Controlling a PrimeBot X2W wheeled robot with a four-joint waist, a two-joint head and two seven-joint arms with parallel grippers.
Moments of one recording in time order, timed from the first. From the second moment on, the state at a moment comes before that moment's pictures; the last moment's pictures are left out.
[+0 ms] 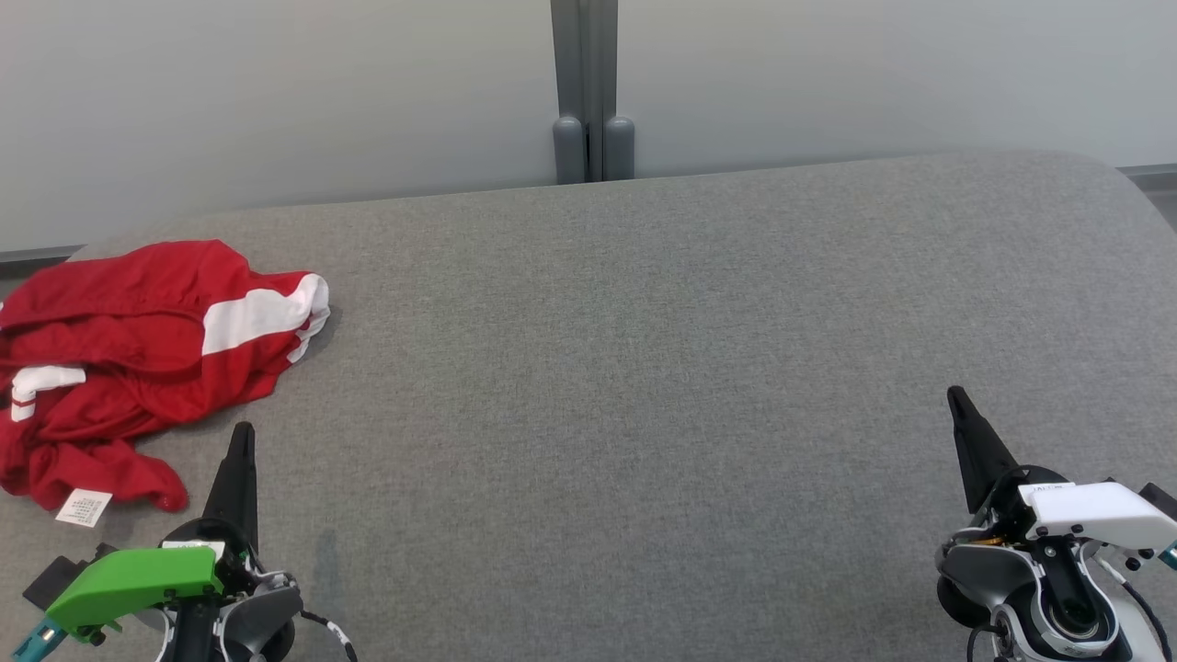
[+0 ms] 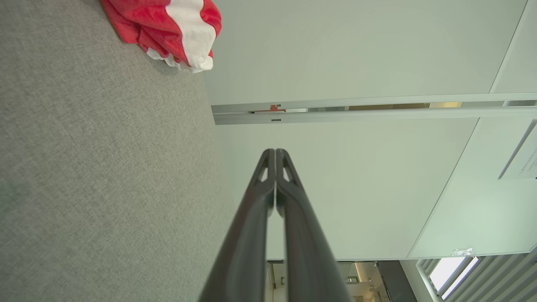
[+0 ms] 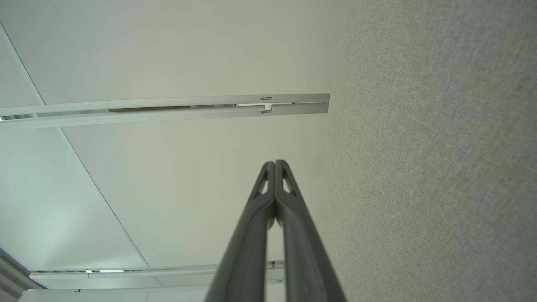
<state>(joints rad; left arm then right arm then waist) -0.10 0.05 0.11 0.25 -1.62 -0.13 0.11 -0.11 -0.05 -0.11 0.25 1.61 0.13 0.11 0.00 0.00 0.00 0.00</state>
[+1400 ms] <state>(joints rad) -0.10 0.05 0.11 0.25 -1.62 -0.13 0.11 -0.11 -0.05 -0.11 0.25 1.61 0.13 0.11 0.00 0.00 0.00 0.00</state>
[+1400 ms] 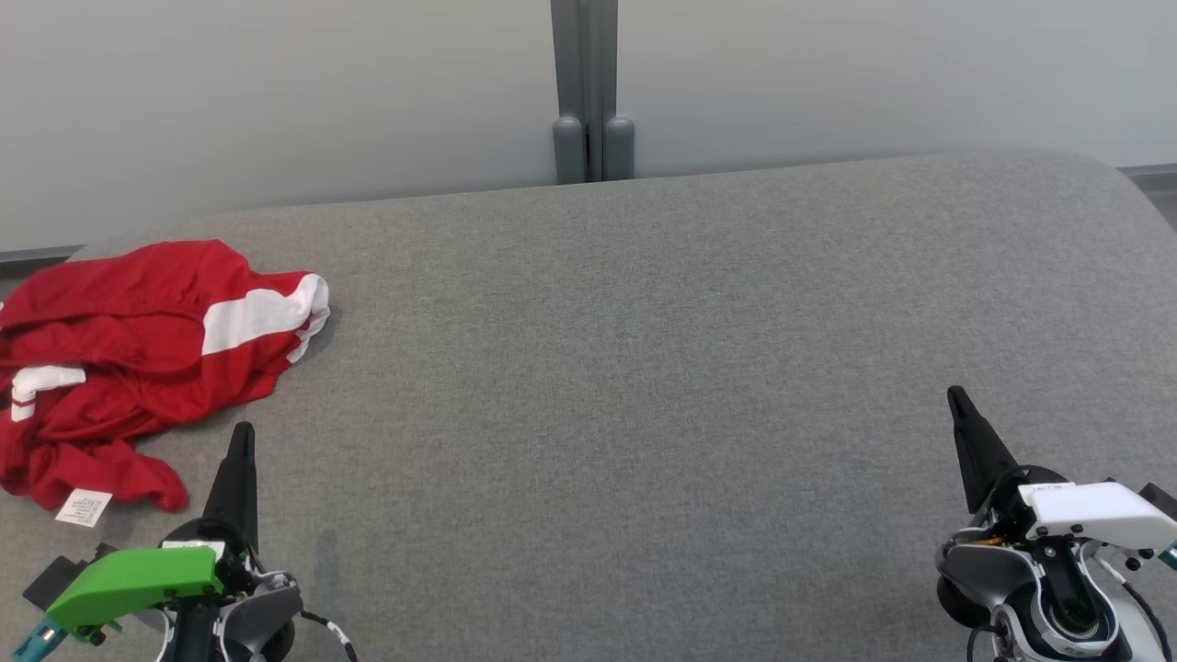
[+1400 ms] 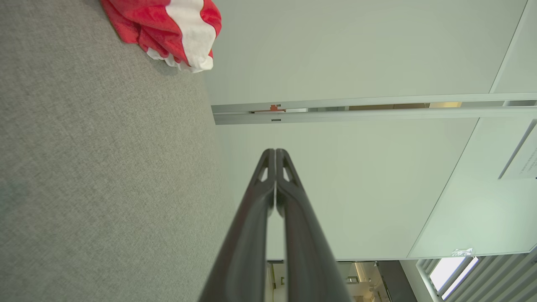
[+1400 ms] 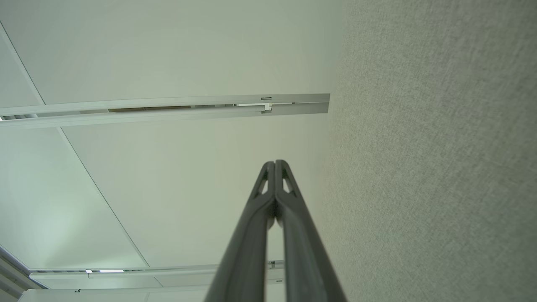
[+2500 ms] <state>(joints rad) -0.05 0.05 0.04 0.22 -1.31 -0.11 0.04 -0.05 -0.04 -0.05 0.23 1.29 0.13 0.04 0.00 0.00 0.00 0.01</state>
